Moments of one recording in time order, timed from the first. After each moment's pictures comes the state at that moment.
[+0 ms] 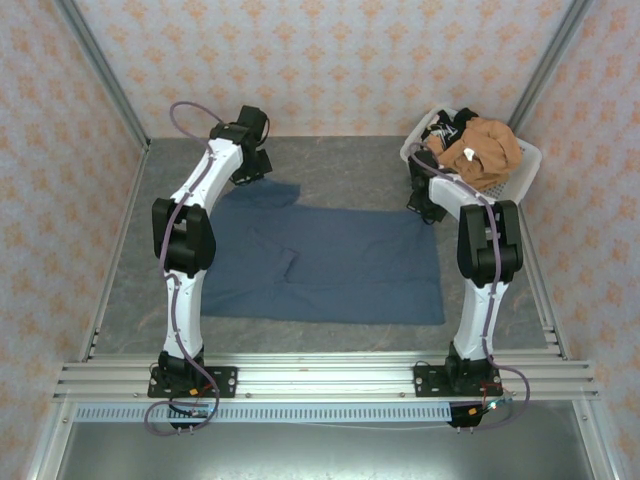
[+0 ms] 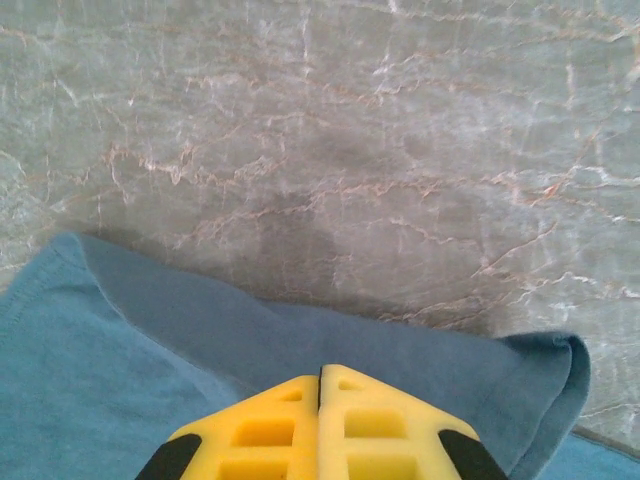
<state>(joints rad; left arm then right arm) -0.18 2.23 2.14 -1.09 -0.13 -0.58 0.14 2.04 1.48 -0.70 0.34 0.68</state>
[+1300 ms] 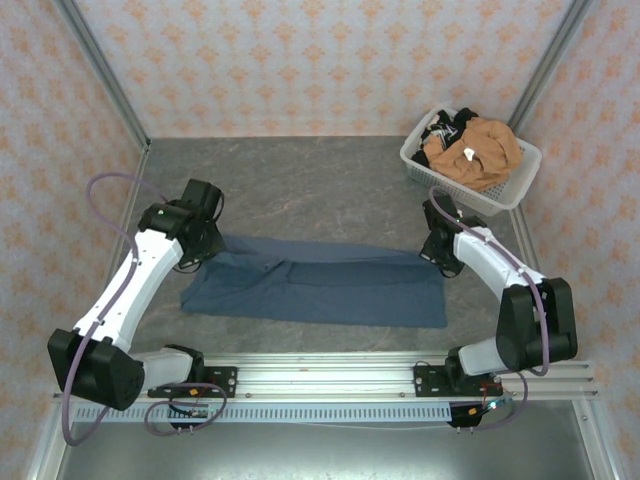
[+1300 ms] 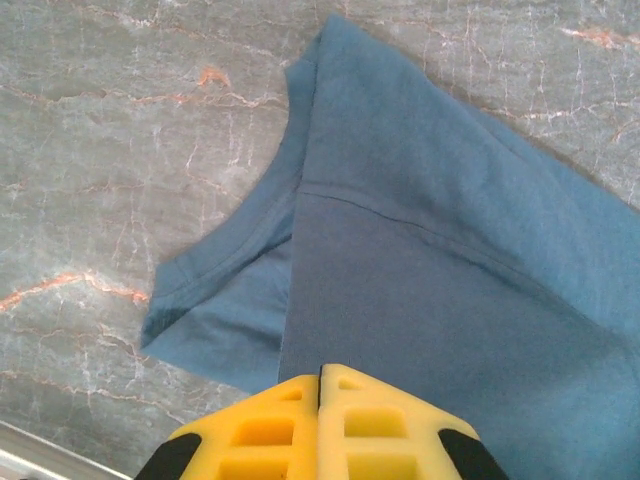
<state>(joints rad) -0.20 1.23 1.17 -1.22 -0.24 -0.68 0.18 1.41 0.90 -0.82 0.27 0.75</state>
